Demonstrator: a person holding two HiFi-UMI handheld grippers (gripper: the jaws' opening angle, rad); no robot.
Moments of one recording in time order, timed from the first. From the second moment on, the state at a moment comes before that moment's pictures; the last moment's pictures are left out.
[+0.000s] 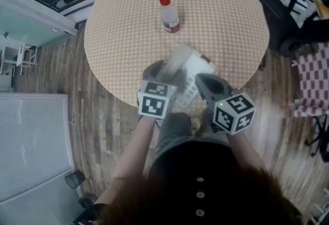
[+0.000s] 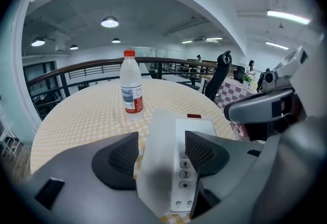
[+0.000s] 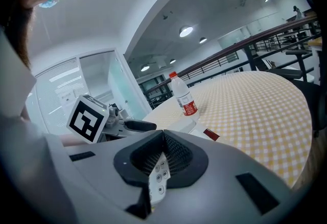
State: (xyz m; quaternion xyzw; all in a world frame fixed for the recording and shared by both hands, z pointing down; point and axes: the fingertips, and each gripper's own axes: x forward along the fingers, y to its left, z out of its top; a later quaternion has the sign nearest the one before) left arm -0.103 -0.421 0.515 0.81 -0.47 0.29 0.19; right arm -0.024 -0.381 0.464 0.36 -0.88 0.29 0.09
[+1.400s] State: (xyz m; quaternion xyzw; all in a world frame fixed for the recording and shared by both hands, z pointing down) left arm -0.093 -0.441 0.554 0.81 -0.42 0.36 0.19; right arm -0.008 -0.394 0.490 0.37 -0.86 0.32 0.11
